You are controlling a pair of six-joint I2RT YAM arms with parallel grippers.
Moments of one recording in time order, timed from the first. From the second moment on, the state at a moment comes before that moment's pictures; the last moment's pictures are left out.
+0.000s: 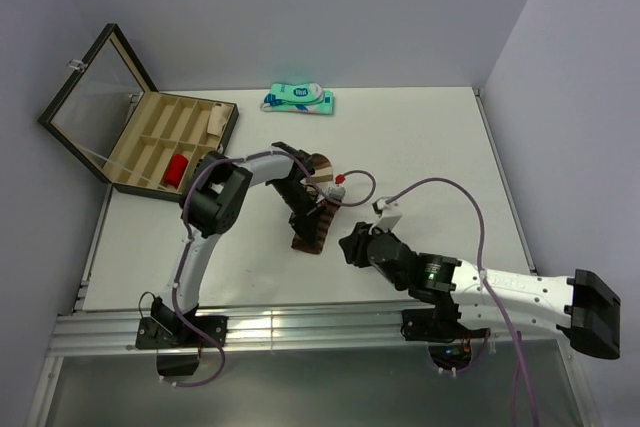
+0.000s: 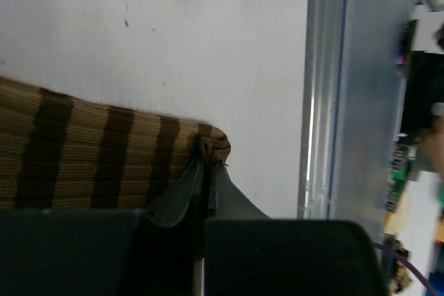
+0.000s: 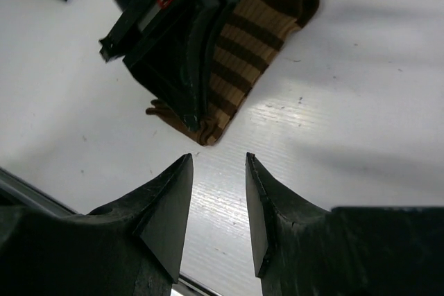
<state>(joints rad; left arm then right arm) -0.64 2.27 1.60 -1.11 0.96 0.81 1.13 0.81 0.36 -0.07 0.56 0.80</state>
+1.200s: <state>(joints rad) -0.58 2.48 1.70 -1.46 1.04 0.81 1.30 1.57 0.71 0.19 0.32 0.38</state>
